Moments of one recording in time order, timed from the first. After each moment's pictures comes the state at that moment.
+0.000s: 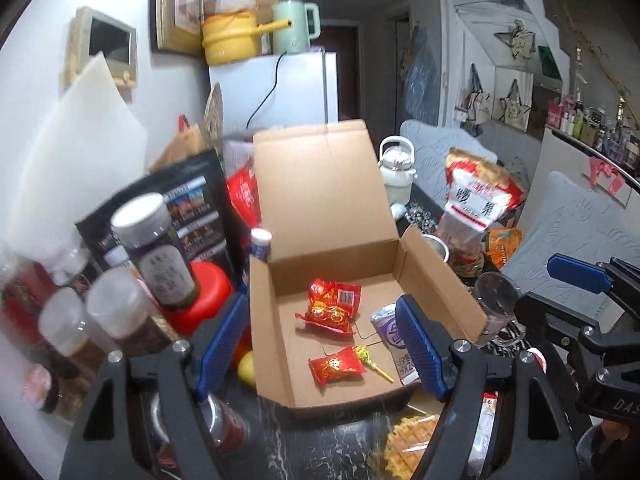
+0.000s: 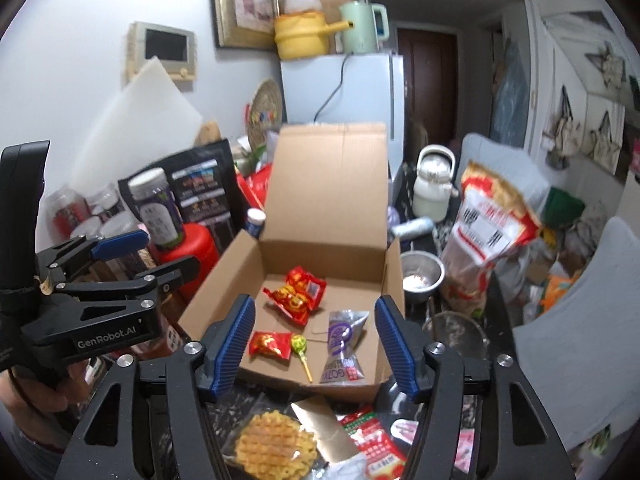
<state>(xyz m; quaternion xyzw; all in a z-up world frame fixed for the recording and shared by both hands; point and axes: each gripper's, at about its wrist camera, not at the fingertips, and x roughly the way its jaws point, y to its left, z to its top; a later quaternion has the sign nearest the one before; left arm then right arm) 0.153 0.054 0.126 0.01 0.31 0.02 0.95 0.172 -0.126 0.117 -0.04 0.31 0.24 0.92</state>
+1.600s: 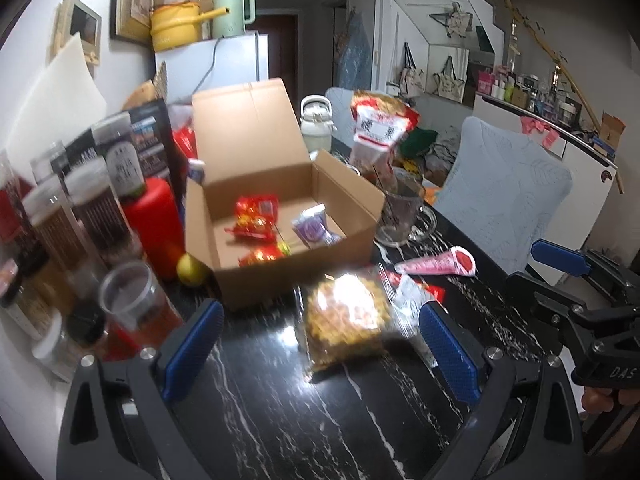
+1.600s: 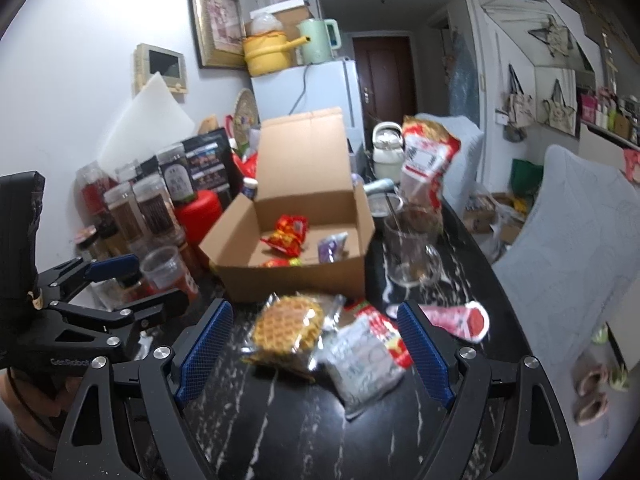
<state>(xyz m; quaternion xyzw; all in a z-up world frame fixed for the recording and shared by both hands) 0.019 0.012 0.057 0.02 0.34 -0.09 0.94 0.014 -0.189 0.061 0.02 0.29 0.19 0.94</state>
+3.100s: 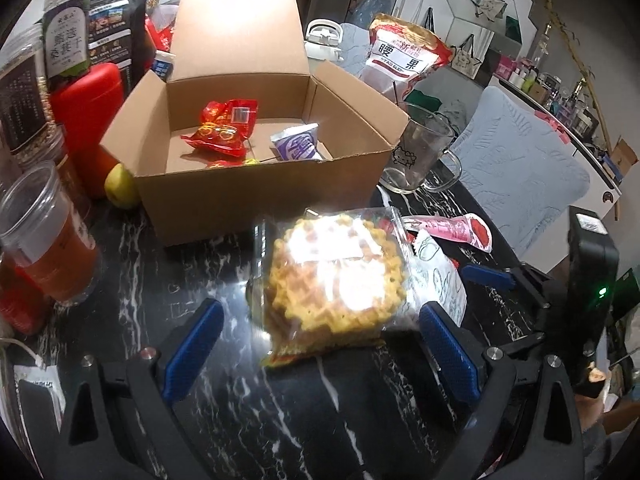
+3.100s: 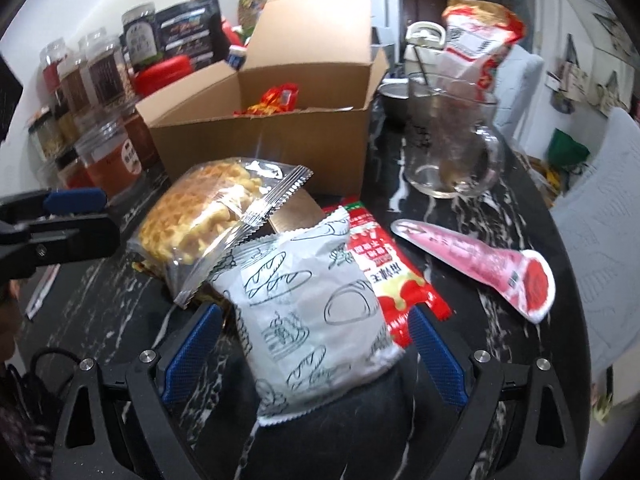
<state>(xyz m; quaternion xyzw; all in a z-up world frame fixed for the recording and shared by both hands) 0.088 0.002 -0.035 -0.07 0.43 -0.11 0.89 0.110 -0.184 -0.085 -0.08 0.41 0.24 0.87</state>
